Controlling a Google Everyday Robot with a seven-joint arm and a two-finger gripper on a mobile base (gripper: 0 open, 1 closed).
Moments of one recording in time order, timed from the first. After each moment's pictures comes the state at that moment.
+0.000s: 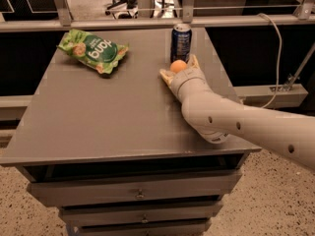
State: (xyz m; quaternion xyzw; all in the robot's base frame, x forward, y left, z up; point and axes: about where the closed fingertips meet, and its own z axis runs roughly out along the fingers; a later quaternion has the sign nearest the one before) arm 0.699 -0.089 0.852 -0.20 0.72 -0.08 0.66
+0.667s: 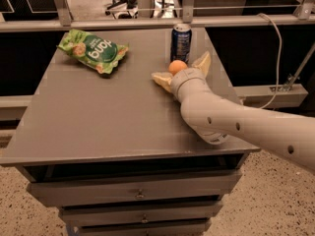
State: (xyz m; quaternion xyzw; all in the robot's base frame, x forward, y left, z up) arm 0.697 -0.087 0.851 -0.18 0.73 -0.07 0.66
